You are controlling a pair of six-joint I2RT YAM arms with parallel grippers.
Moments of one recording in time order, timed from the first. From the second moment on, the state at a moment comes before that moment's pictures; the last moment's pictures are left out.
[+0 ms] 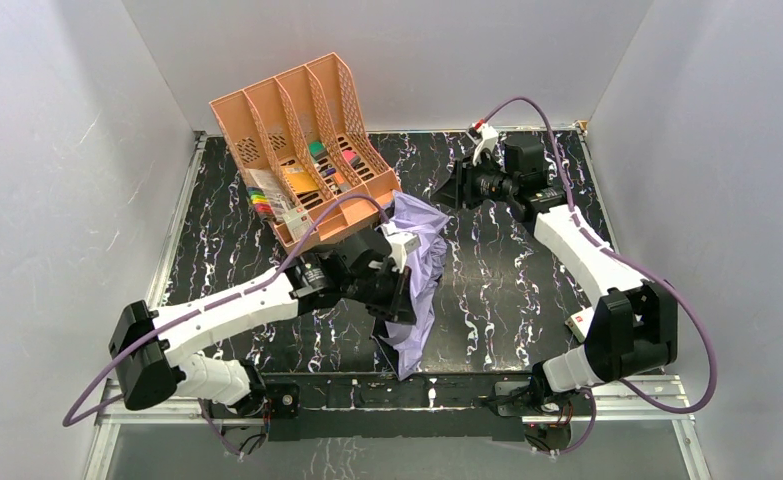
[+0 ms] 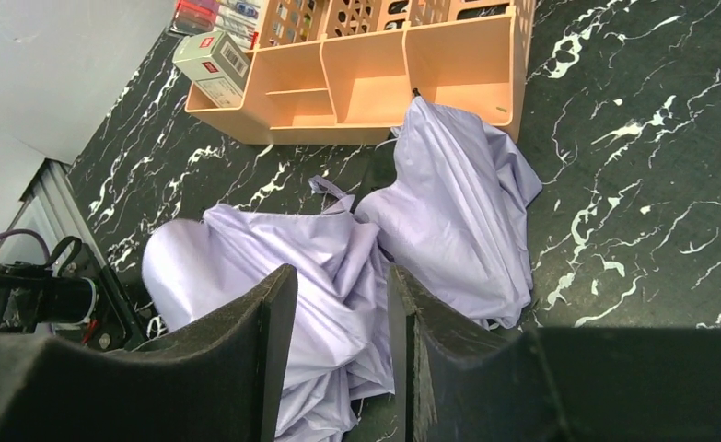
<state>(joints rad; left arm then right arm) -1.02 1.30 1.05 -0.53 0.29 -0.64 0.31 1.44 1.16 -0.19 -0.66 0.21</state>
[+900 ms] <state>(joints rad) -1.40 1.32 0.61 -0.14 0.16 -0.98 0.65 1.23 0.88 -0.22 -0.53 0.35</state>
